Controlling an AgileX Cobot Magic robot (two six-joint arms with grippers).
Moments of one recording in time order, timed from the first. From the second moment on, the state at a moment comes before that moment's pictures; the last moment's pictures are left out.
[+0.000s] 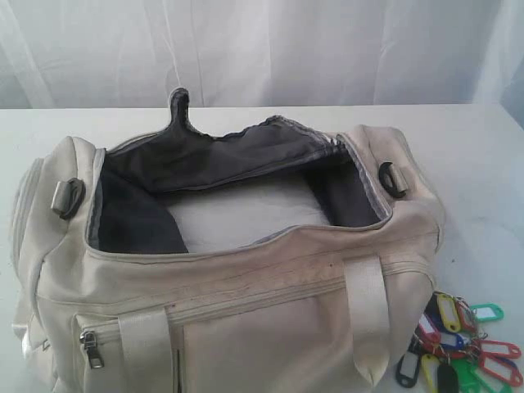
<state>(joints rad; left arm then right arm) 0.14 0.00 0.02 -0.50 0.38 0.61 0.67 0.18 -0.47 -0.20 0.77 0.15</state>
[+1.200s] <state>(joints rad) 0.05 0.00 0.03 -0.07 0.40 0.61 0.67 0.18 -0.47 -0.20 0.77 0.14</state>
